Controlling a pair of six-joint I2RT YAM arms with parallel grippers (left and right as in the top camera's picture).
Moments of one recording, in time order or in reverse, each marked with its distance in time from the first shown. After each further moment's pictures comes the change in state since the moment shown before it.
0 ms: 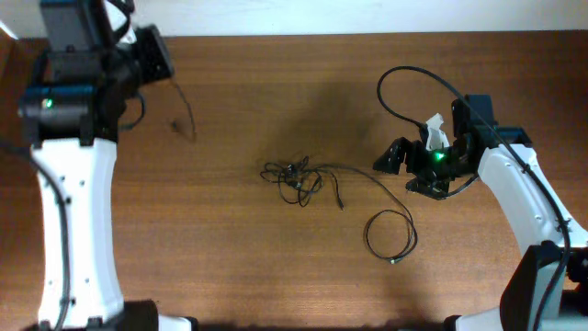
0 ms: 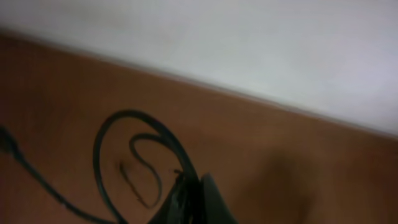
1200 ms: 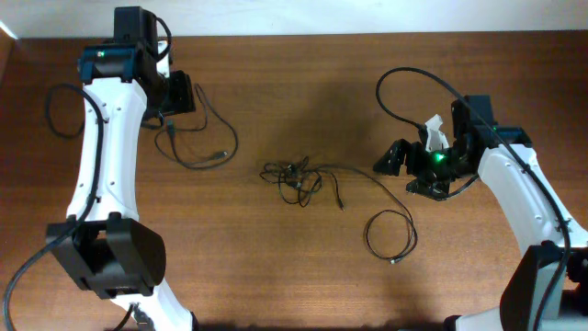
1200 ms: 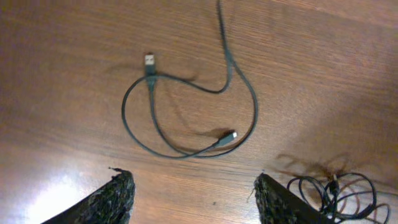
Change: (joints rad) left arm 0.008 0.302 -0.002 -0.229 -0.097 0.125; right arm 0.000 0.000 0.000 -0.014 0.000 -0.021
